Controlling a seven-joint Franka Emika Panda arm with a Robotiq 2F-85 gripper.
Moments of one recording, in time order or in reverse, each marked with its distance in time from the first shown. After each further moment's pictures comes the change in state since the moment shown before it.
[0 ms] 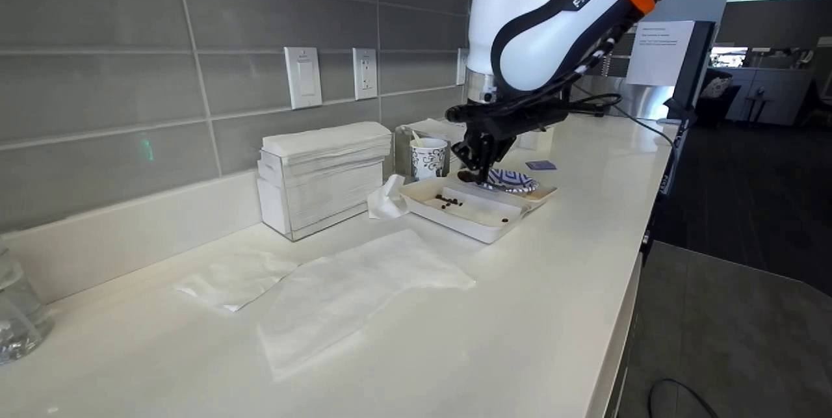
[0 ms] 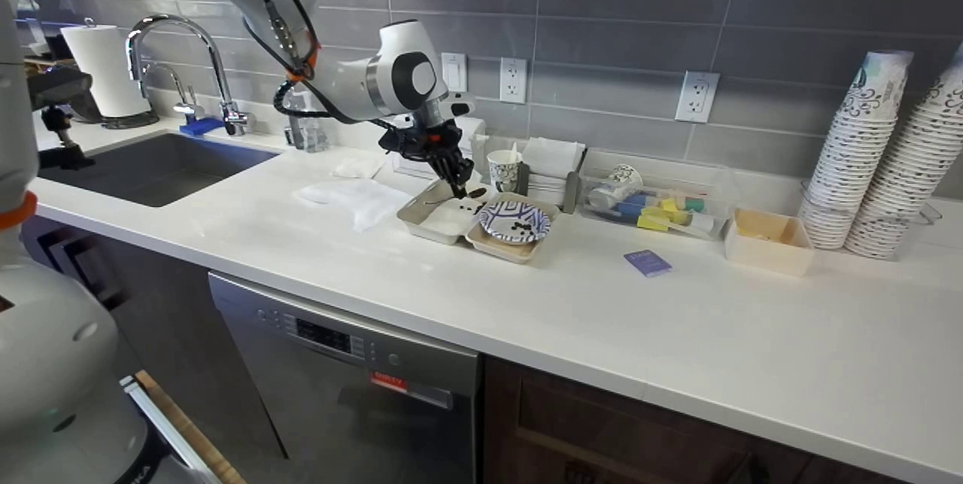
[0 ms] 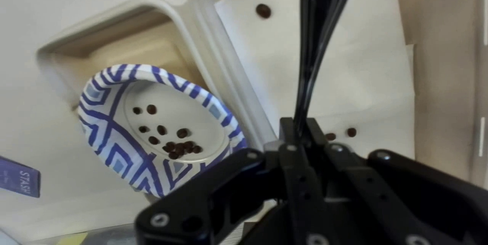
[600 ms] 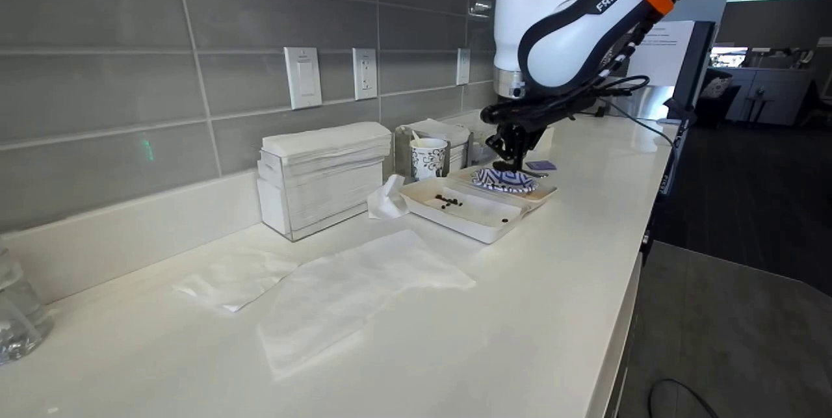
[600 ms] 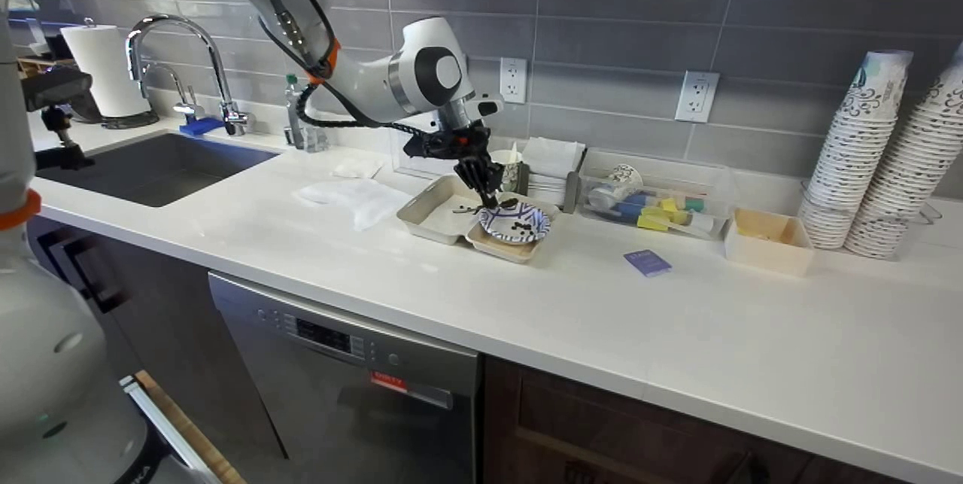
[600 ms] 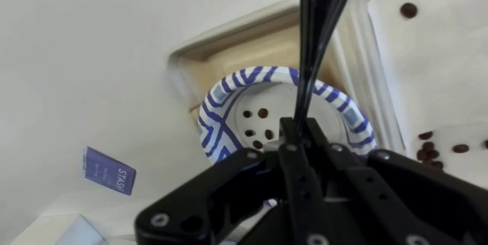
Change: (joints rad) arm -0.083 -0.019 -0.024 0.000 -0.127 -0.072 0.013
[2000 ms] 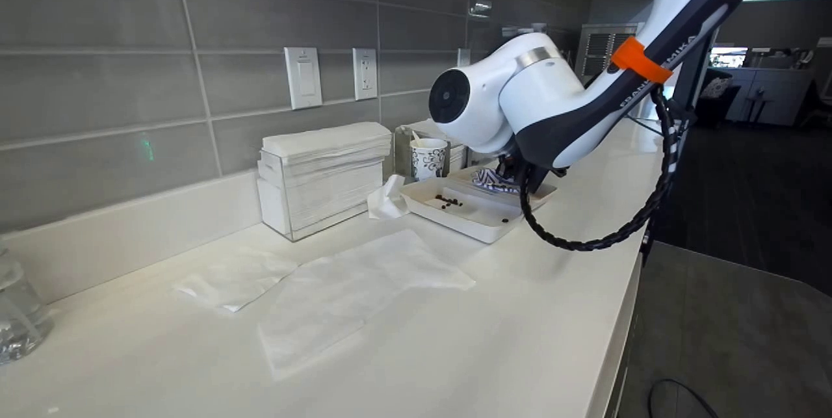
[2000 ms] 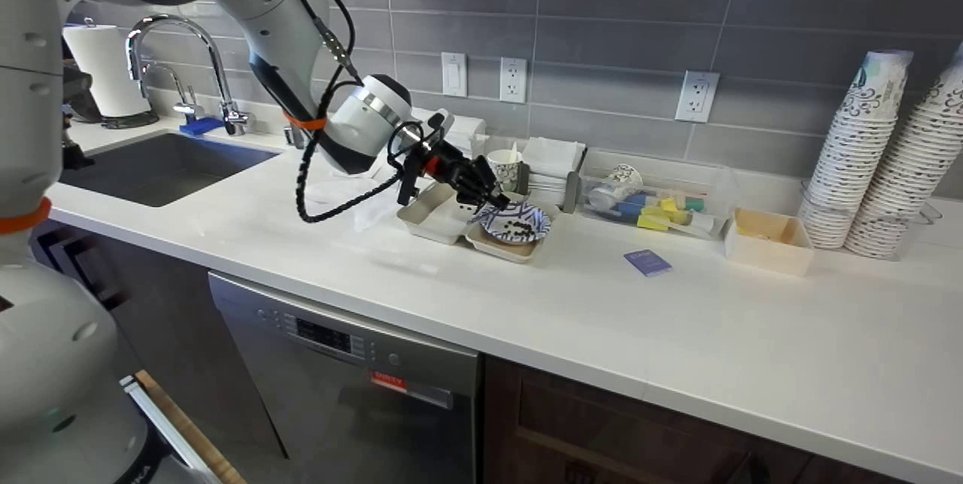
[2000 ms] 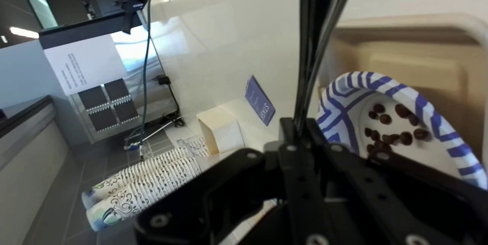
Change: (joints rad) arm 0.082 0.131 0.134 0.026 -0.858 -0.487 0.552
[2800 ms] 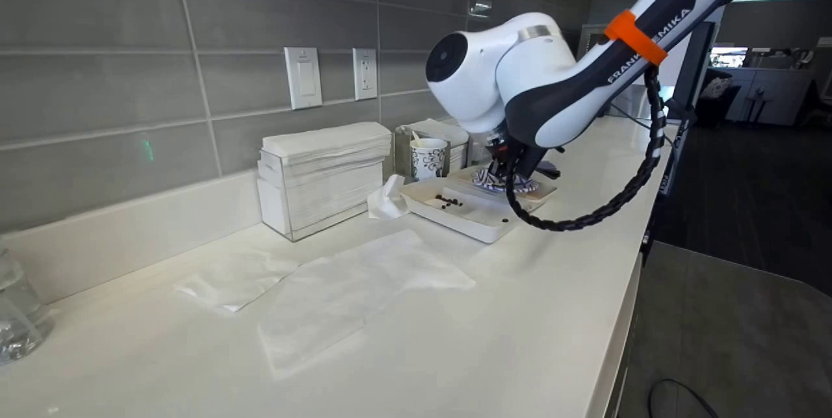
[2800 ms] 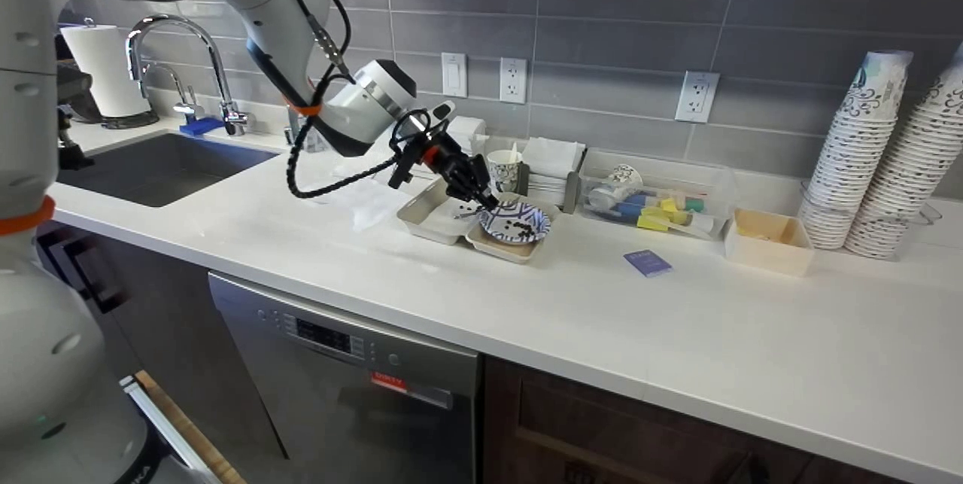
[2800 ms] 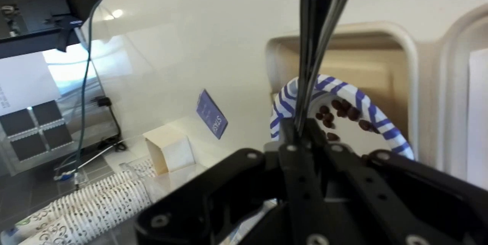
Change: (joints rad) arm -0.093 -0.034 0.083 0.030 0.195 0.078 -0.180
